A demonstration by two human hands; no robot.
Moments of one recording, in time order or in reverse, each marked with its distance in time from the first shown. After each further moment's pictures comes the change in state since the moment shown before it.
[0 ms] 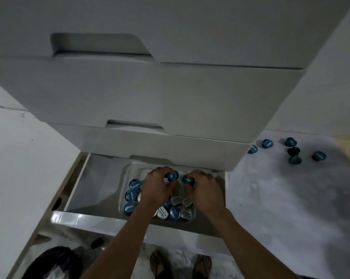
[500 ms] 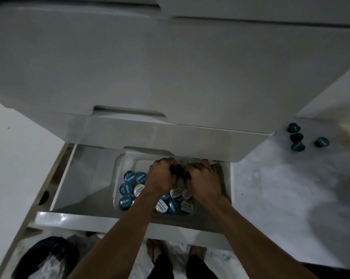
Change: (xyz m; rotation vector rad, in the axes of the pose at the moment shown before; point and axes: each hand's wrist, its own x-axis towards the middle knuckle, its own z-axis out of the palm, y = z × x) left_hand 0.030 -0.015 0.023 0.150 -0.211 -0.012; right_hand 0.014 0.000 0.019 -0.338 -0.035 -0.083
